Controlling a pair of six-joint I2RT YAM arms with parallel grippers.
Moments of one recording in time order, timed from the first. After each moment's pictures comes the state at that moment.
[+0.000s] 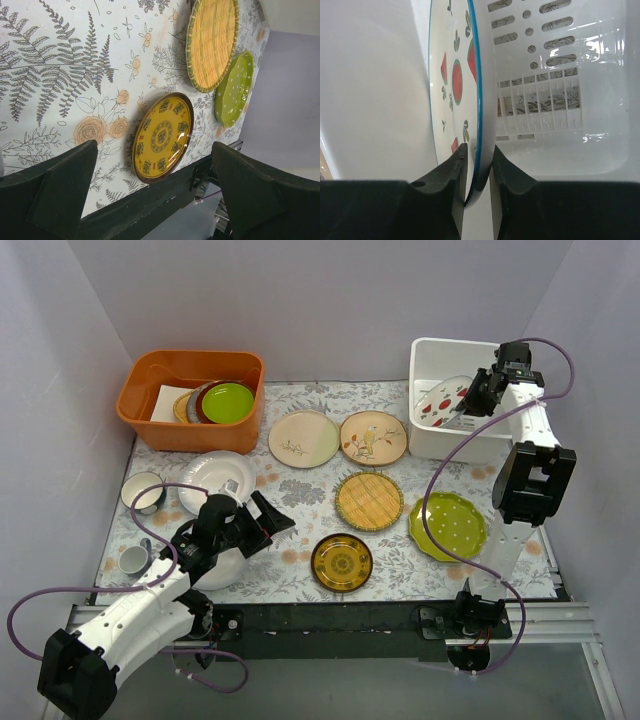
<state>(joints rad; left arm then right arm) -0.53 0.76 0.41 -0.28 0.19 -1.10 -0.14 2.05 1.90 -0.74 -0.22 0.37</state>
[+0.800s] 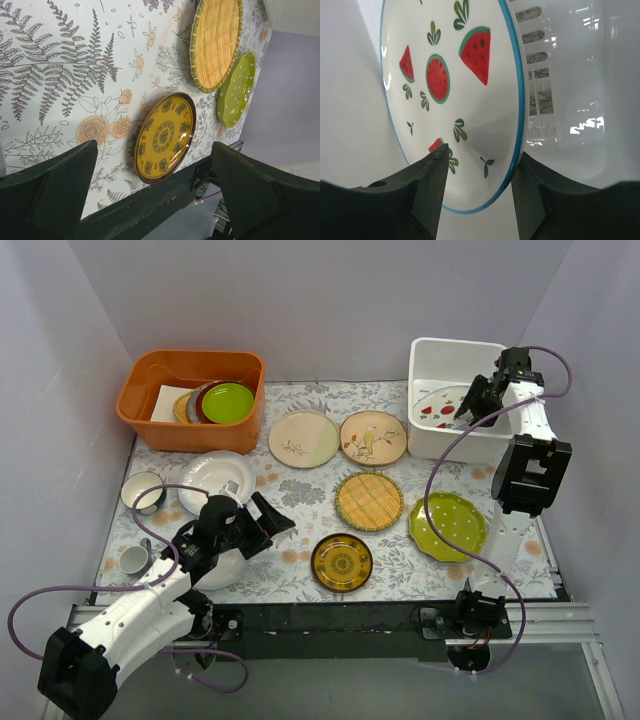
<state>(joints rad) -0.53 0.77 0.40 -0.26 0.20 -1.11 -0.17 2.18 2.00 -0.82 -0.22 0.33</state>
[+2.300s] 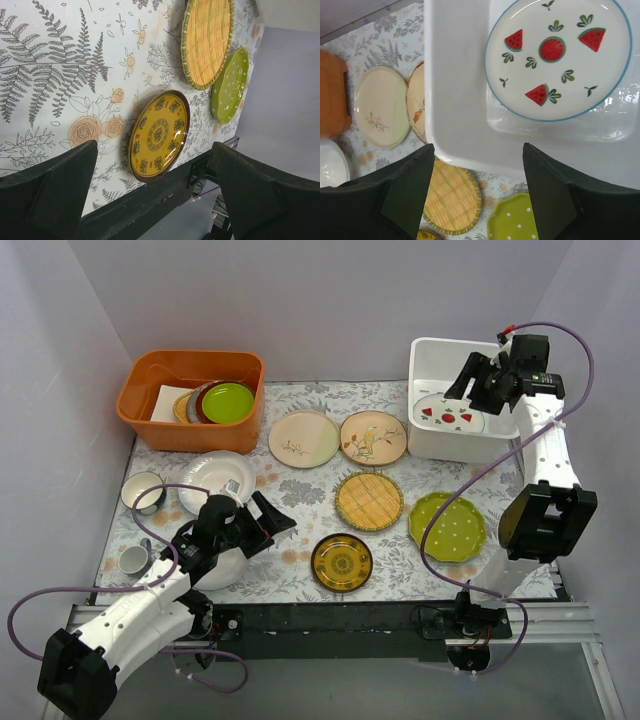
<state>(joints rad) -0.53 0.76 0.40 -0.25 0.22 -1.11 -0.12 1.76 1.80 -0.78 -0.32 0.28</state>
